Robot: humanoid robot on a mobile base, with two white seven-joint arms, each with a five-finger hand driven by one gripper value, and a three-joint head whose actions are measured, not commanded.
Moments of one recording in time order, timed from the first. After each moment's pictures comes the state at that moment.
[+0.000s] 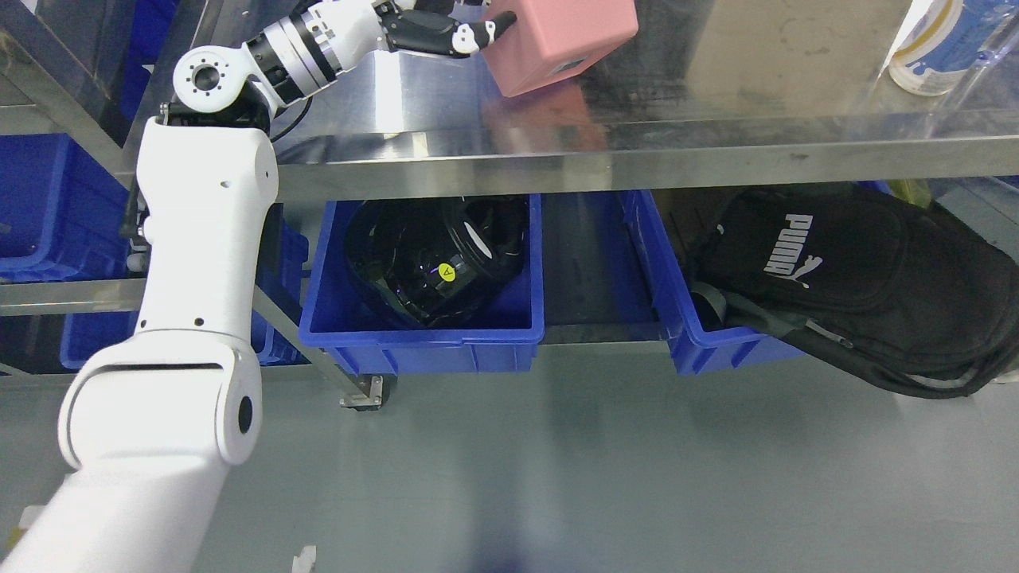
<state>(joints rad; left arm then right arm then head) -1.19 0.01 -0.02 -0.71 0.16 -0.33 -1.07 0.00 0.00 -0.05 0.00 0.00 -0.05 0.00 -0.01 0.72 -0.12</state>
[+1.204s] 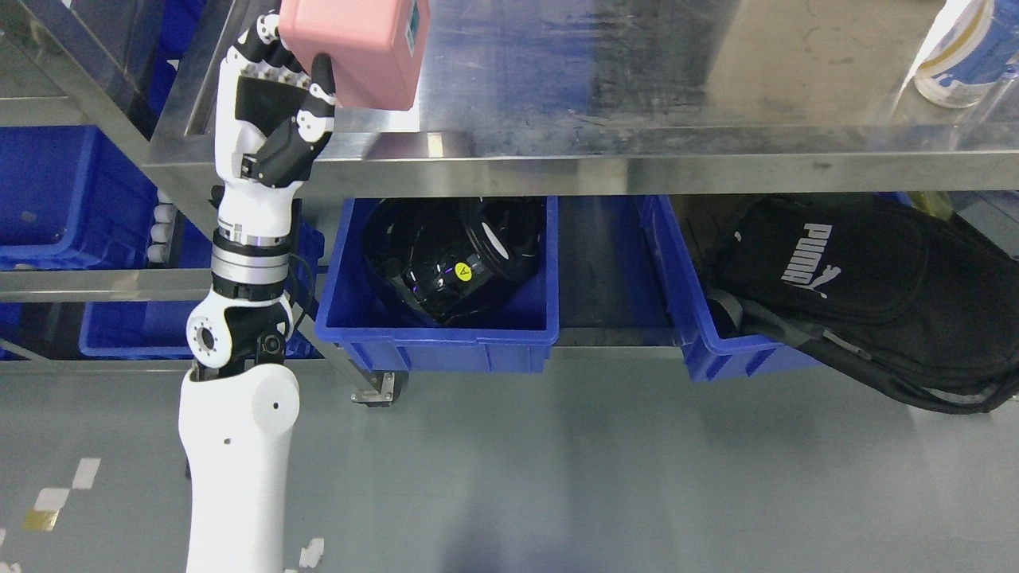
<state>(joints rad) -0.47 0.00 -0.02 -1.48 0.57 -0.43 -0.57 0.00 0.00 -0.05 0.00 0.00 -0.05 0.00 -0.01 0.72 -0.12</state>
